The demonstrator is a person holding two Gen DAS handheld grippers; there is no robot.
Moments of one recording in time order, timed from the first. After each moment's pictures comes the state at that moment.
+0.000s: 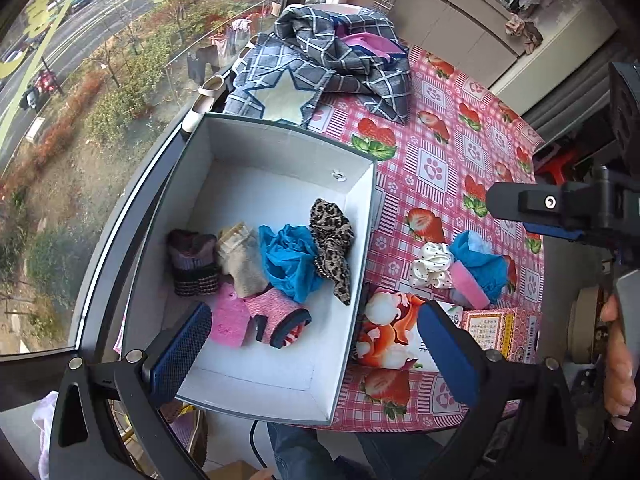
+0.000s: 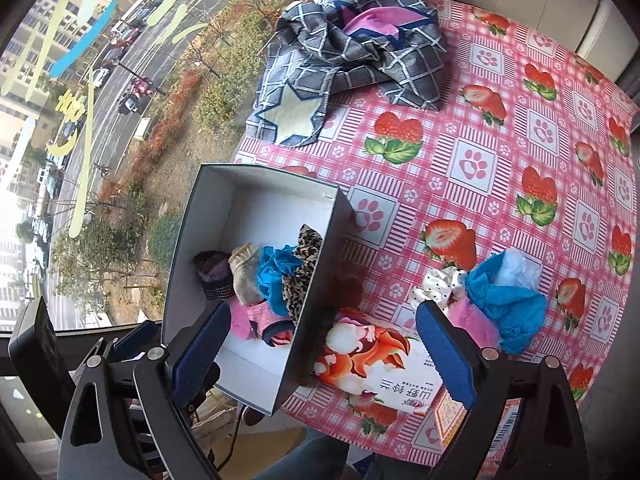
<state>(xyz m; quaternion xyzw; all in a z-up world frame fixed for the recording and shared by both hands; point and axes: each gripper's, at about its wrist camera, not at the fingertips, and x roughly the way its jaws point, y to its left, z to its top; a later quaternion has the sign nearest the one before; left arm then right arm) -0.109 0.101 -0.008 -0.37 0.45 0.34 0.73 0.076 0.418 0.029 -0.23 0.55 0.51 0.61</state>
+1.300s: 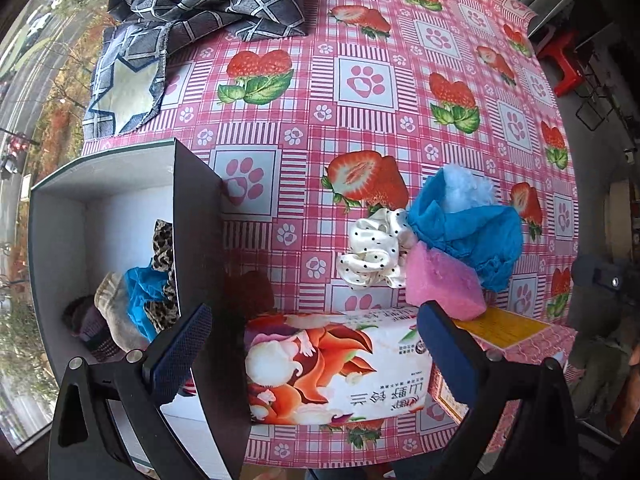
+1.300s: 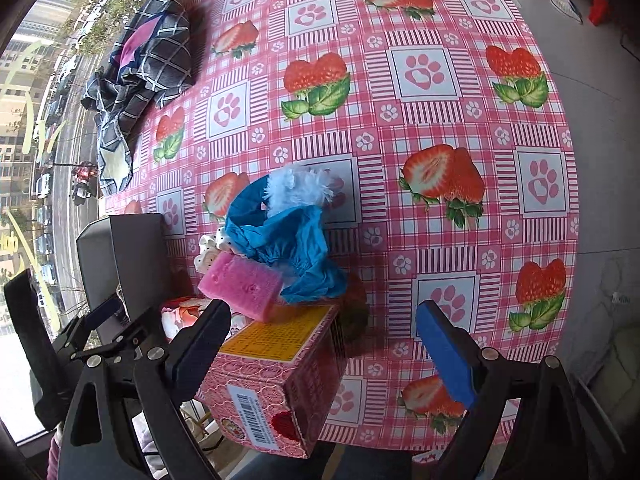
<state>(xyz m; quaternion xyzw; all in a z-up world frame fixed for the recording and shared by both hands) 0.083 0.087 -0.087 -0.28 0.62 0.27 0.69 0.268 0.265 -0.074 -0.11 0.69 0.36 0.62</state>
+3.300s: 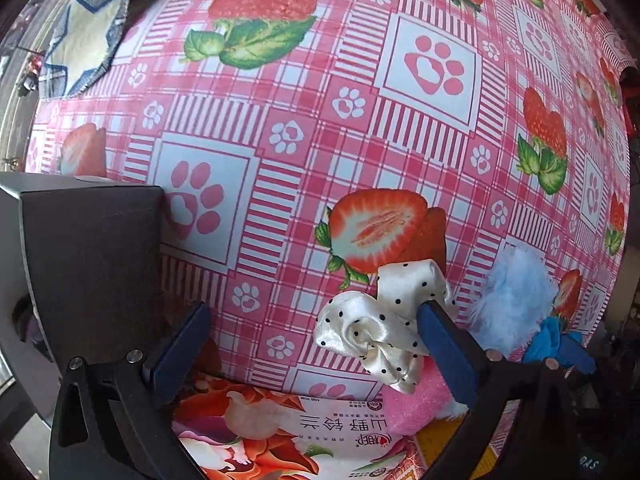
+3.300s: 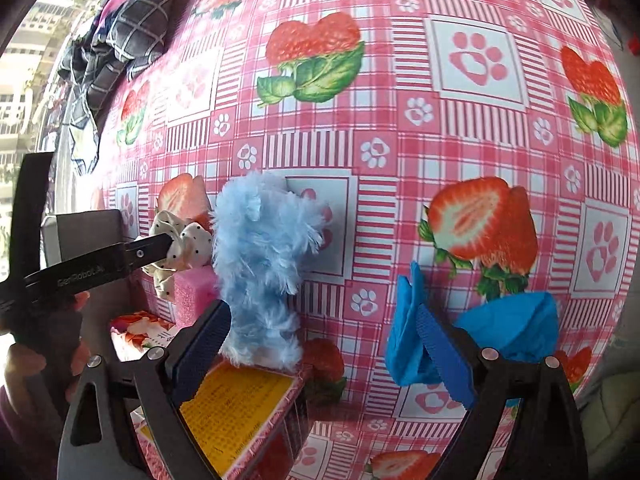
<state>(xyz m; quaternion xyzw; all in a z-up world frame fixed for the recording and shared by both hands) 0.136 0.159 -0.175 -0.37 0.64 0.32 0.59 0.295 0.292 -0.159 -0.17 0.68 0.40 0.59</state>
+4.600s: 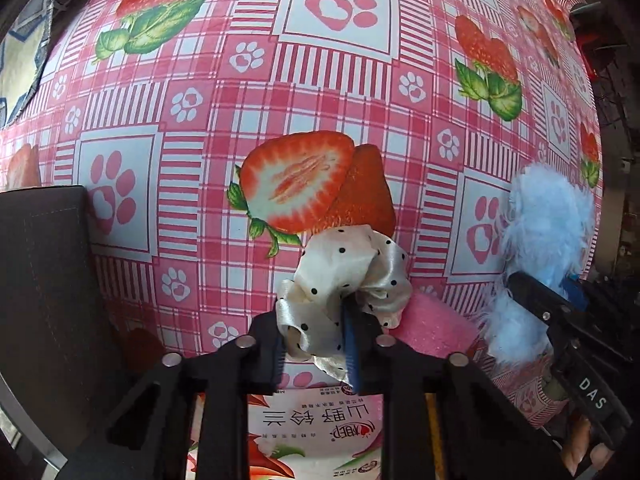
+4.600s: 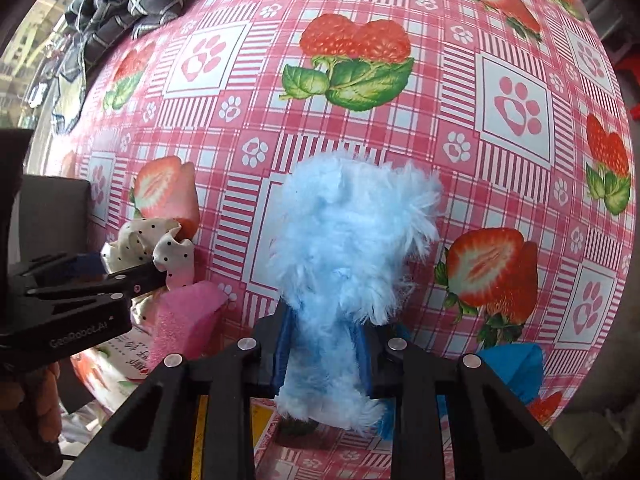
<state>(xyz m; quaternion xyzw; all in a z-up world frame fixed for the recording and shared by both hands) 0.138 0.086 -0.218 -0.37 0.66 0.23 0.62 0.253 0.354 -0.164 -0.23 0.63 0.41 0.61</state>
